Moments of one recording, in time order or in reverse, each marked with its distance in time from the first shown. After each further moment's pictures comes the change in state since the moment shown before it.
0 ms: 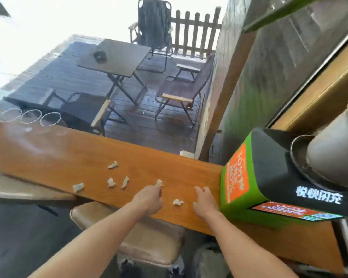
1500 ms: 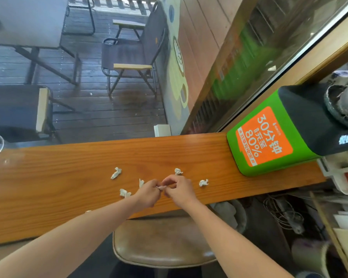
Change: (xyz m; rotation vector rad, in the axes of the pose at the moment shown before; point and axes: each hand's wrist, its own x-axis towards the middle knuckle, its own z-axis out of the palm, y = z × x) left_hand 0.098 -0.155 -0.037 -0.488 -0.466 0.076; right_hand 0.020 -0.210 0.084 0.649 0.188 0.167
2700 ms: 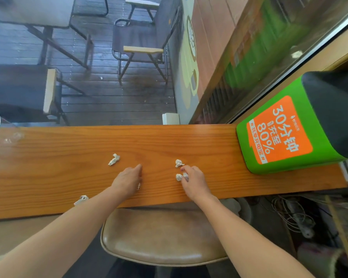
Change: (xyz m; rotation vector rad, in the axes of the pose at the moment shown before) left_hand 0.036 -0.047 -0.025 0.670 0.277 -0.004; right_hand 0.043 0.083 -0.018 -0.341 0.021 -0.083
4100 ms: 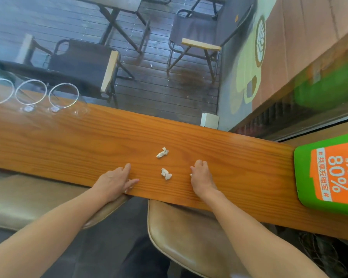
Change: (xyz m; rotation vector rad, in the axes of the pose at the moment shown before) left_hand -0.065 -0.172 -0.017 0.136 0.149 -0.063; right_hand 0.035 -0.108 0.067 -0.212 -0.077 -0.054
